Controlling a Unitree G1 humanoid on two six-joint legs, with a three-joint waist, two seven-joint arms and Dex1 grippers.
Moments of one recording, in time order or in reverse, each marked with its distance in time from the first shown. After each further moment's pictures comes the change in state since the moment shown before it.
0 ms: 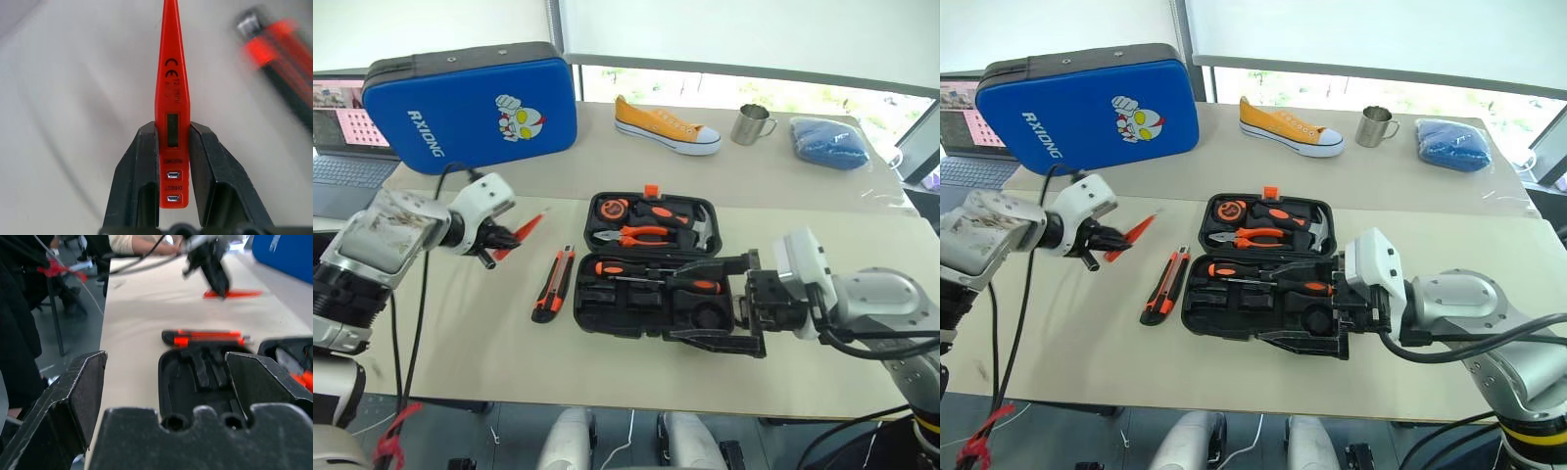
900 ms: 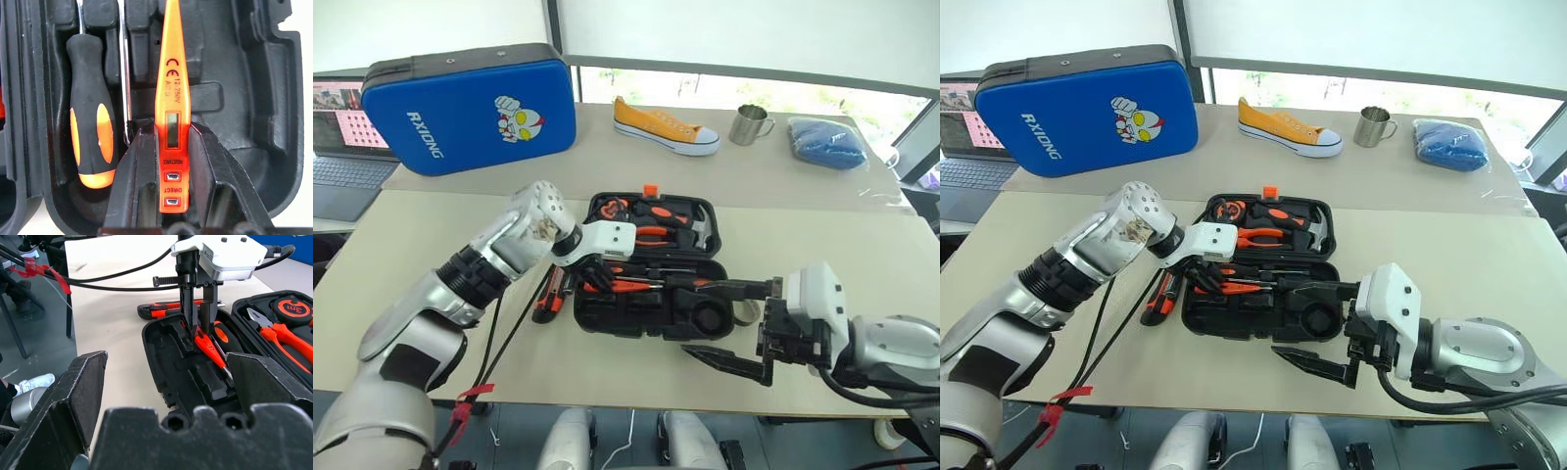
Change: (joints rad) left arm -0.174 -0.433 -0.284 0.057 0.365 0.054 -0.372; right arm 0.273 -0.013 -0.123 -0.181 0.010 0.009 -0.184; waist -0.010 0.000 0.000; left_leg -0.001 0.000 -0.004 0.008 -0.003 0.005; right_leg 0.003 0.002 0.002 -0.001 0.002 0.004
